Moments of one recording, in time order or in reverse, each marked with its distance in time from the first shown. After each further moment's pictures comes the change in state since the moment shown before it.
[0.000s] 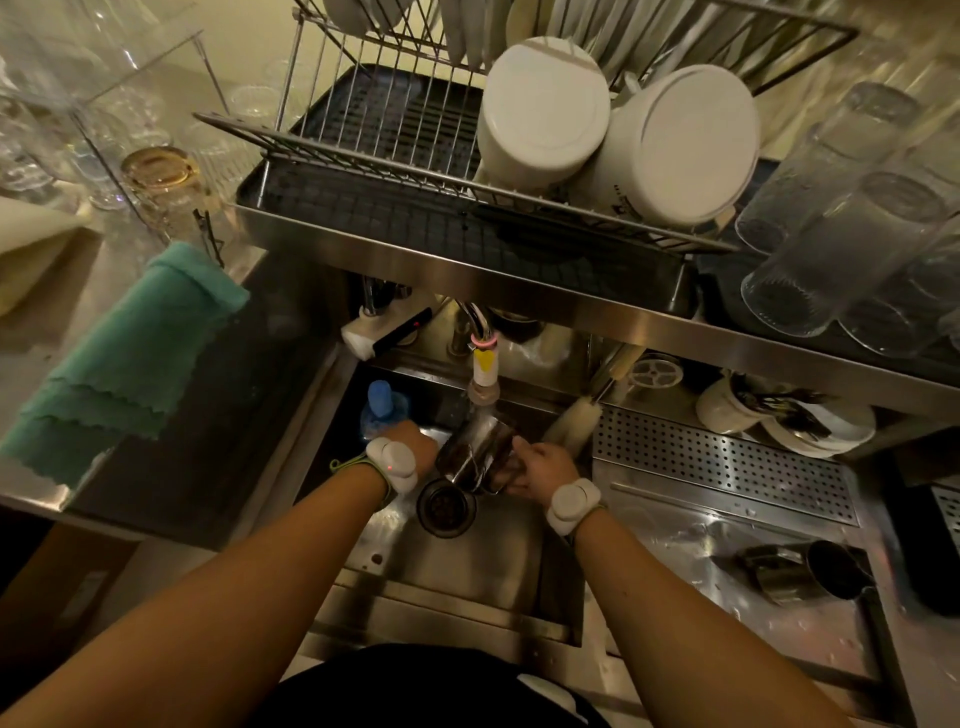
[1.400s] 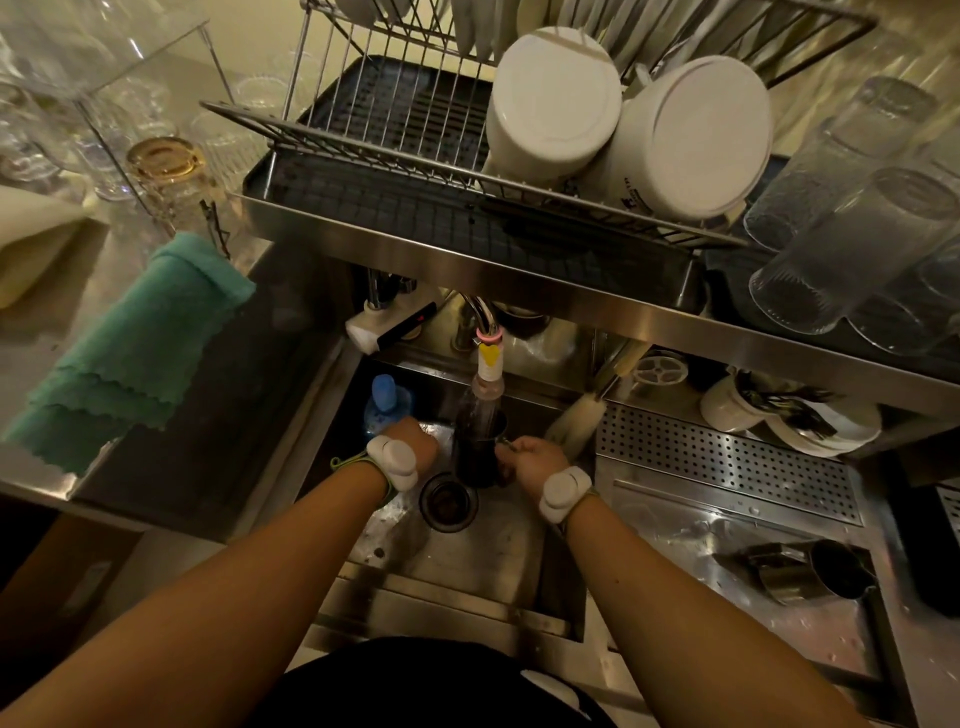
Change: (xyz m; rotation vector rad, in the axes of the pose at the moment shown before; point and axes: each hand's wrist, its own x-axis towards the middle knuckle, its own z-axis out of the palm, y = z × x) left_hand 0.008 0.002 0.009 0.166 -0.020 0.005; right_hand 0.010 0.006 0.008 -0.336 -0.014 -0.120
